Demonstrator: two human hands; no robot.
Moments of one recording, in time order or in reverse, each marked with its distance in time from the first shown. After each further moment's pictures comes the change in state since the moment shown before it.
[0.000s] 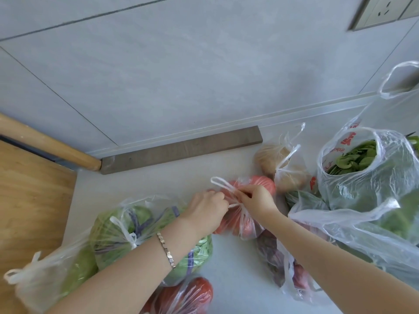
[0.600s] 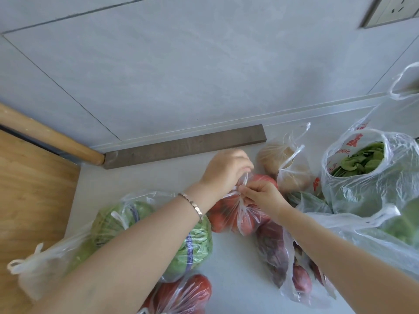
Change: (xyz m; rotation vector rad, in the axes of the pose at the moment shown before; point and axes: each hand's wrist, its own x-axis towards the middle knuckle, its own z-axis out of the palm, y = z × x) left_hand 0.062 -0.012 -0.010 -0.502 0.506 0.024; right_hand 0.002 -0.002 -0.021 0.469 -0.192 0.025
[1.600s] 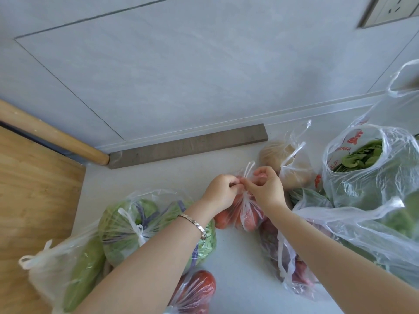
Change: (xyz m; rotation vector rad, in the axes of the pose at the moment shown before) left_hand -0.037 0.006 0.016 -0.436 -0.221 -0.665; right_hand -0.003 -0.003 0.015 -0.164 0.439 -0.117
